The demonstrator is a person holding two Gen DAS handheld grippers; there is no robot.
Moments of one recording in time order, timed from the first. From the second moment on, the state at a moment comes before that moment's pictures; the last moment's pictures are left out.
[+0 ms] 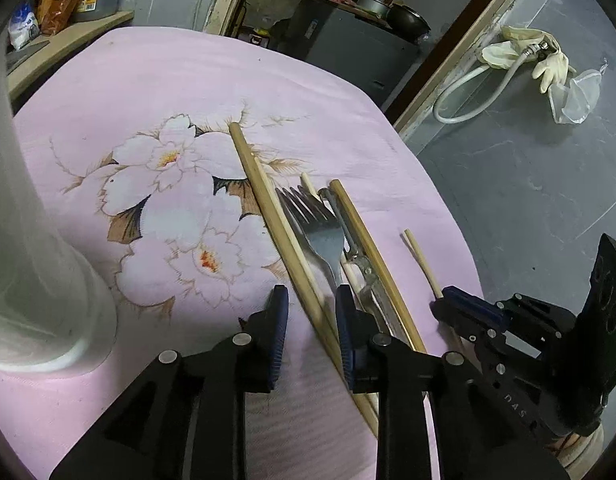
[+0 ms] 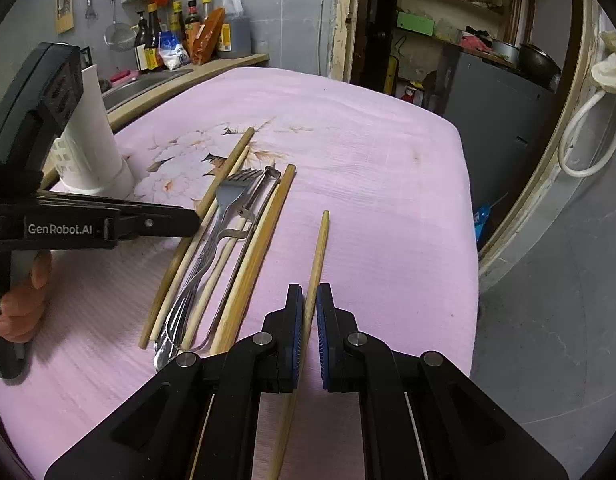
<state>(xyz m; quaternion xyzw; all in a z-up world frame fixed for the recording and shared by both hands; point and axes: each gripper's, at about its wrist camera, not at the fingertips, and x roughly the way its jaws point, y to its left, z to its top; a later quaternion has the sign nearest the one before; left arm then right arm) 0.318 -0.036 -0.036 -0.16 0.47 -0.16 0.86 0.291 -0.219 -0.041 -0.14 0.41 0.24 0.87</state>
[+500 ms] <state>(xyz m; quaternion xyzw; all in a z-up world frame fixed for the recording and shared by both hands) 0.327 -0.040 -0.040 -0.17 0.47 -0.16 0.85 0.295 -0.226 -0.041 -0.10 0.42 0.25 0.87</state>
